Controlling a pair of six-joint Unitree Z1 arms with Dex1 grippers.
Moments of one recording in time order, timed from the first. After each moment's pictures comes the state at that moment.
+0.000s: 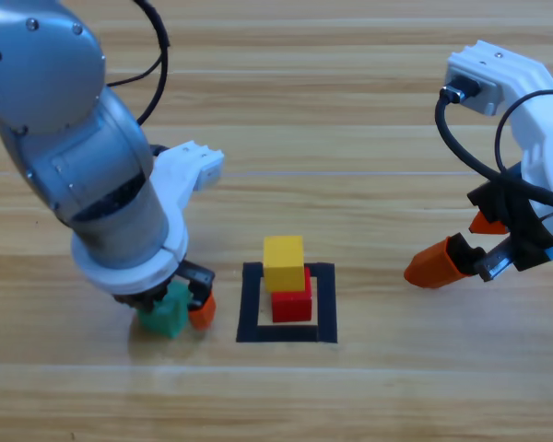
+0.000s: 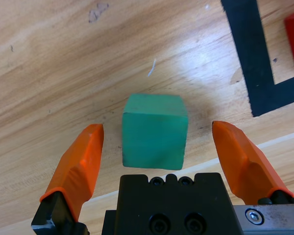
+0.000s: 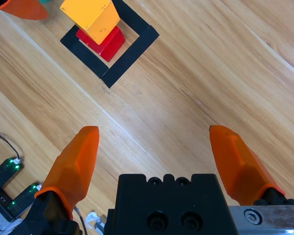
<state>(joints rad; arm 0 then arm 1) -0.78 1.94 -1.13 0.58 0.13 -0.43 0.85 1.65 -1.00 0.37 0.06 0.11</state>
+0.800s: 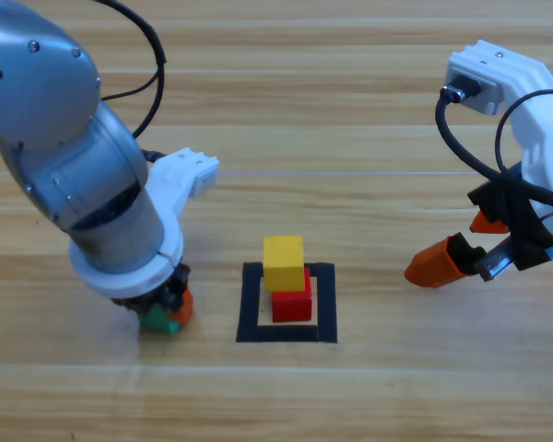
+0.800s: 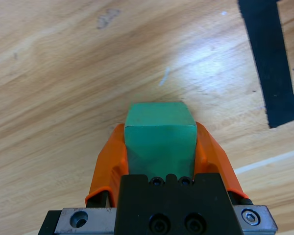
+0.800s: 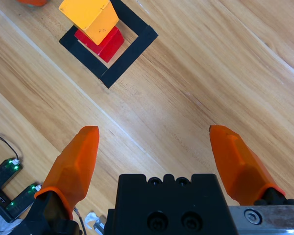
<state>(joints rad) -0.76 1.95 -1.08 0.51 0.13 -0.41 0.85 1.65 -1.00 0.36 0.06 0.11</state>
